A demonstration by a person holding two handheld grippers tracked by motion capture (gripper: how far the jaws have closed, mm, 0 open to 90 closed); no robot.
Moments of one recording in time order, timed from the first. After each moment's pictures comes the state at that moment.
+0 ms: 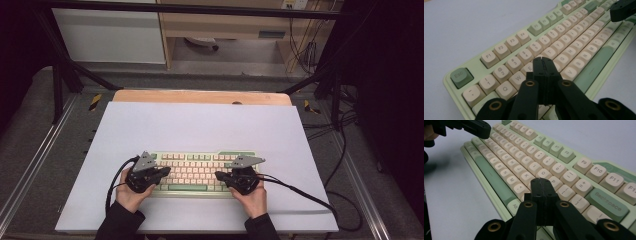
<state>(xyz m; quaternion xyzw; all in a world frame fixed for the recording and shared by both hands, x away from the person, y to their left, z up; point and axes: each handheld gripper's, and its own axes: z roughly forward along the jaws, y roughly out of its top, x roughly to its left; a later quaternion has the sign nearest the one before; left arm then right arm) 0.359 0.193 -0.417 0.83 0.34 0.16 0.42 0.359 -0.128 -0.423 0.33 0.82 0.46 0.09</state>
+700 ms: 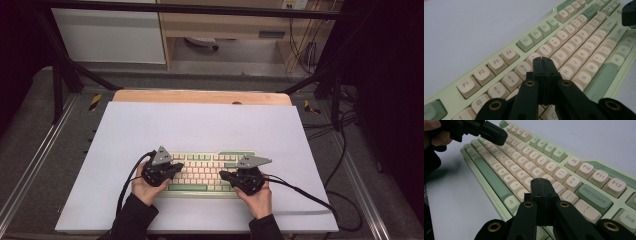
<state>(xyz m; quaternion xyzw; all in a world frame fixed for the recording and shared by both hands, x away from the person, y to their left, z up) 0.378 0.155 -0.418 0.84 0.33 0.15 0.40 0.356 -0.140 -0.419 0.34 0.81 0.46 0.10</state>
